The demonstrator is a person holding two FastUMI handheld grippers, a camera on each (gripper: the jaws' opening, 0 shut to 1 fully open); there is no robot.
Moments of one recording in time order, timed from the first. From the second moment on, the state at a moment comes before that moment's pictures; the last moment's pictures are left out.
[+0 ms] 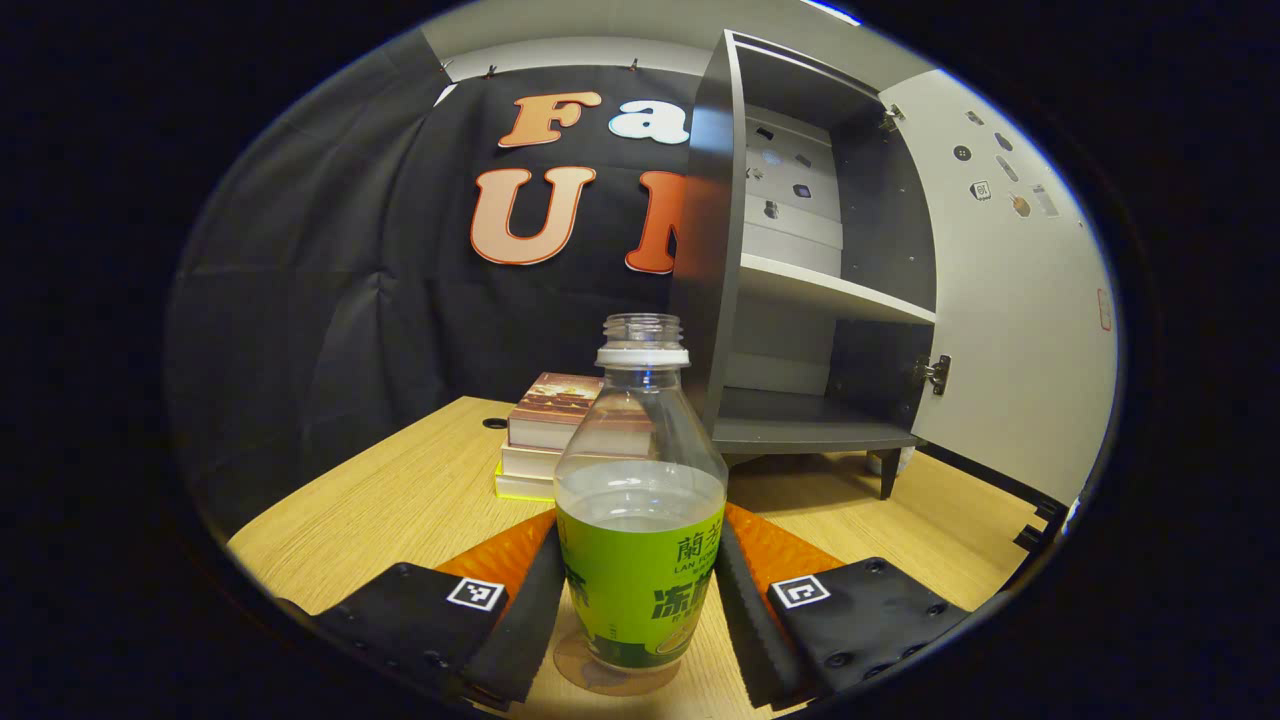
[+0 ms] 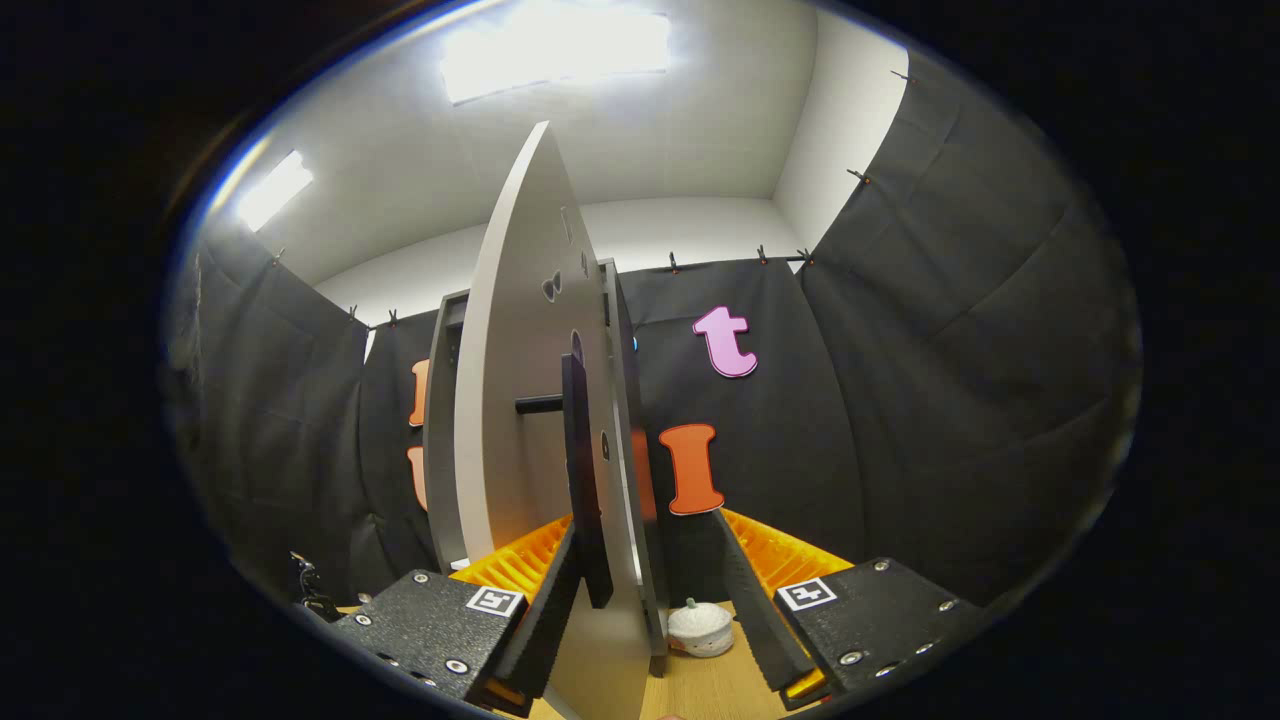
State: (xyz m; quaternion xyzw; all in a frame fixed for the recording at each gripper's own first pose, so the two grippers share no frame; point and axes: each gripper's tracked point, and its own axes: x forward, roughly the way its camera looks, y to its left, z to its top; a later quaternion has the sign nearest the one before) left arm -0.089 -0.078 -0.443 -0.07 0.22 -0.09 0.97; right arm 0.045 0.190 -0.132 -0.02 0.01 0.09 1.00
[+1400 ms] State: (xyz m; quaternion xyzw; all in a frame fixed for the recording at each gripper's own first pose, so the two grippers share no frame) left arm -0.108 -0.071 -0.378 0.03 0.15 -0.07 0.99; right arm 0.036 0.189 -0.129 -0.04 0.00 0.09 1.00
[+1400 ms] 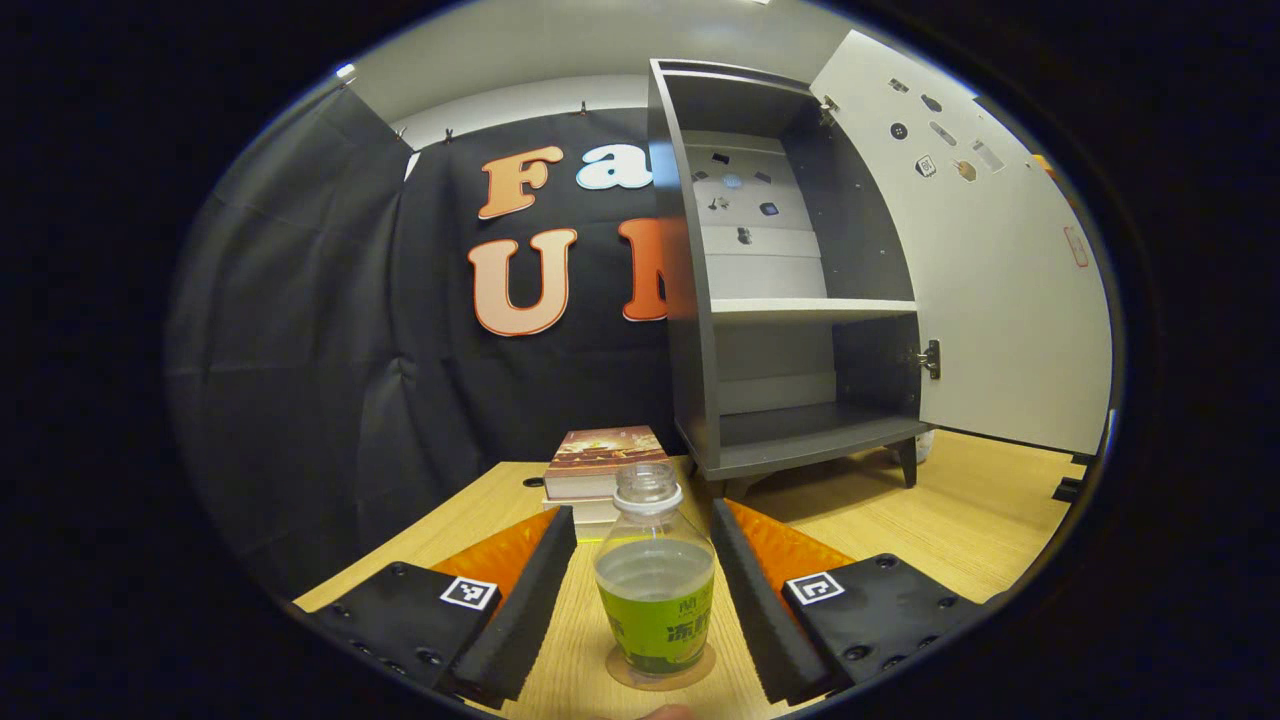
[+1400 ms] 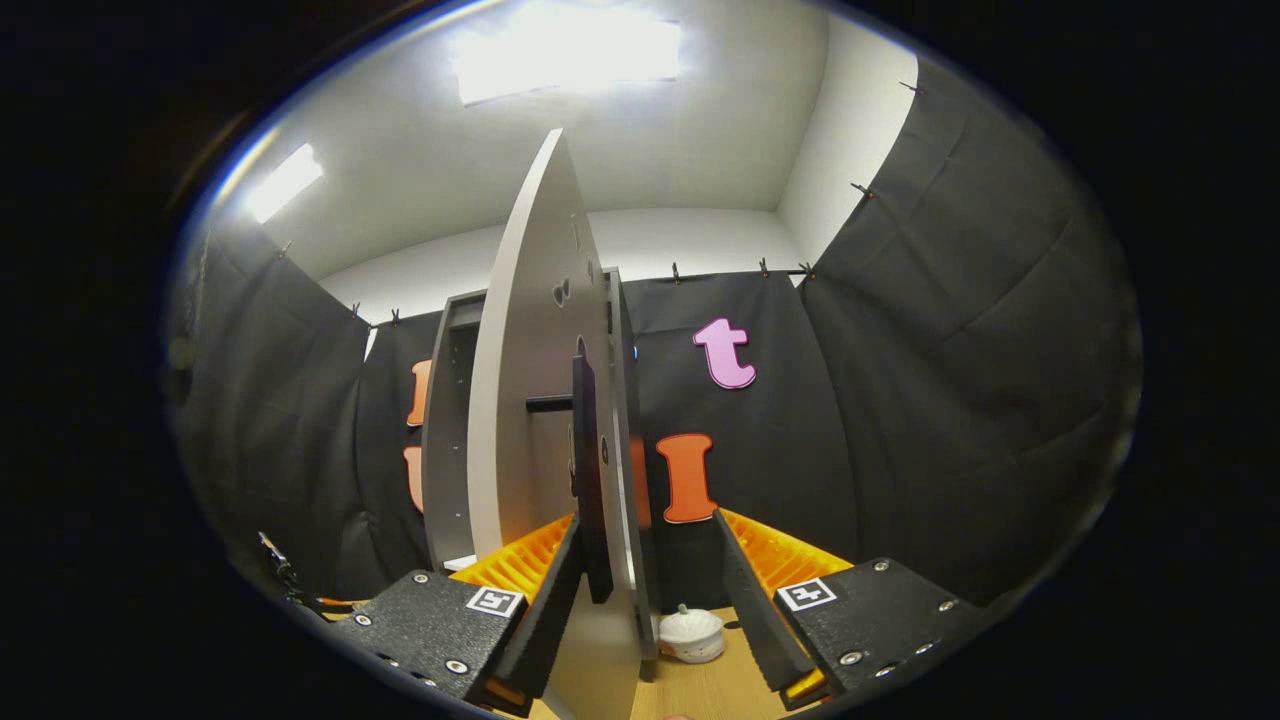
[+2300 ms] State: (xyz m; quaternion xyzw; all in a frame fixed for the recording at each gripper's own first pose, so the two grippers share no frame) left arm -0.075 -0.096 -0.290 -0.01 0.12 -0.10 0.99; right arm 0.027 0.164 -0.129 0.03 0.07 0.14 0.99
